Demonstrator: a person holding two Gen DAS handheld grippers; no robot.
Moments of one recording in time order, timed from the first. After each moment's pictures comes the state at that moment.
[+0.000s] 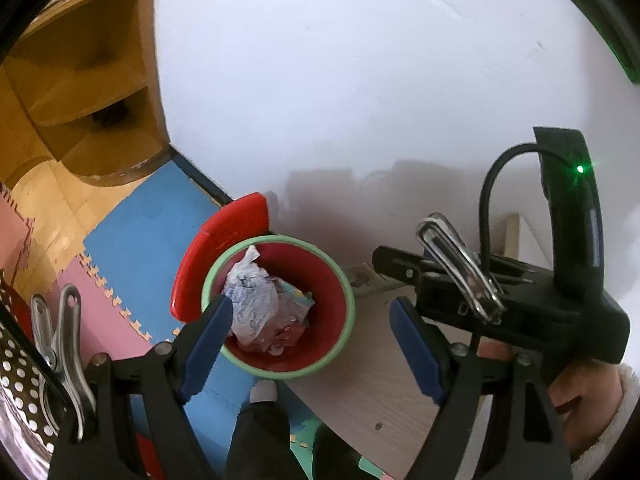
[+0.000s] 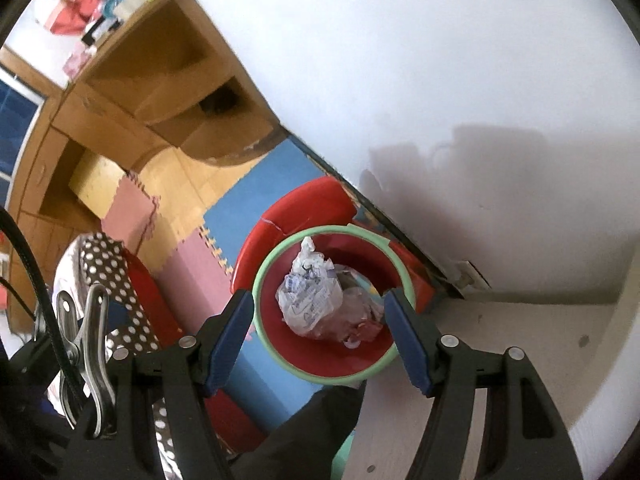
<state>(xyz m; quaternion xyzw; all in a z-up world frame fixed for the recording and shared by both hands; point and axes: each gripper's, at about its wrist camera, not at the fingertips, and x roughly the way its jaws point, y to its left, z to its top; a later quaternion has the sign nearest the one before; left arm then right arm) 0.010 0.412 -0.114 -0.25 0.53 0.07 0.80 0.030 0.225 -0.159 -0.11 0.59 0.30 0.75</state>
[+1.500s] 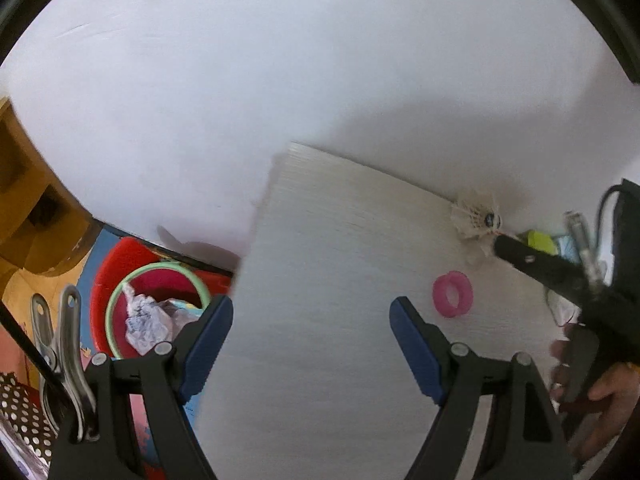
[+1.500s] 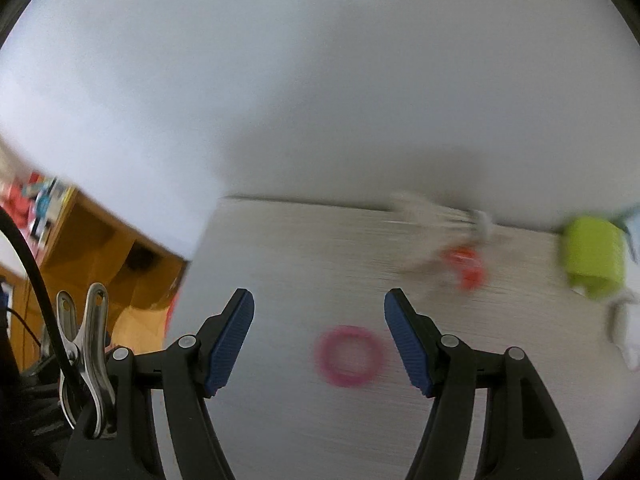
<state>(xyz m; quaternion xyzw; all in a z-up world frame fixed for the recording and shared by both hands) 0.064 0.142 -0.060 -0.10 0.54 -0.05 0.83 0.002 -0.157 -0.059 0.12 0.49 0.09 0.86</state>
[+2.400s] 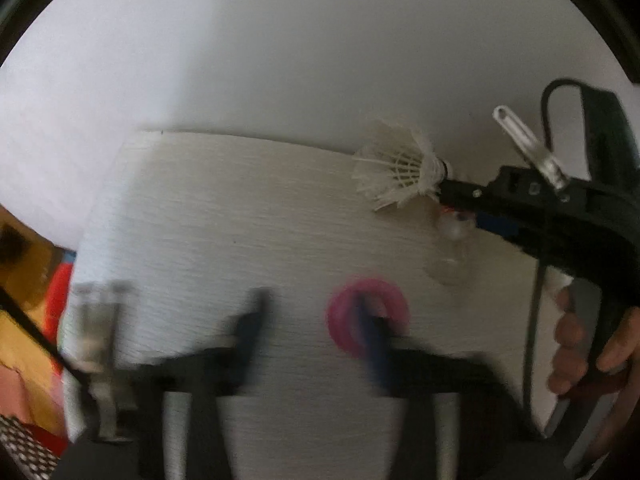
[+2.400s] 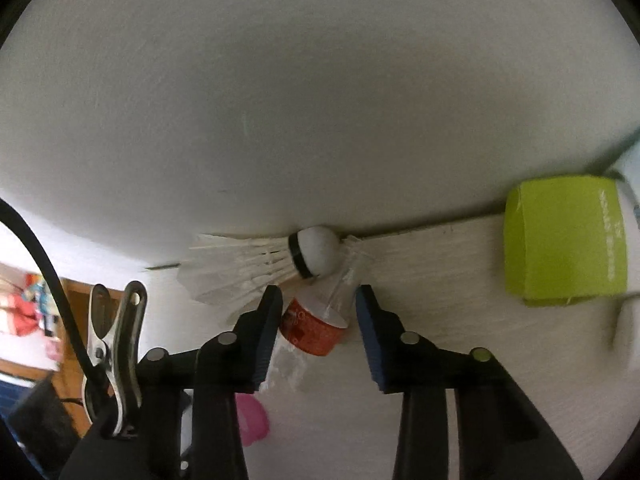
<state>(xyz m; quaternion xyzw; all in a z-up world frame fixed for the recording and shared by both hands) 0.093 0.039 -0.107 -0.05 0.56 -0.12 0.82 0.050 -0.233 -0.097 0.22 0.52 0.03 0.83</state>
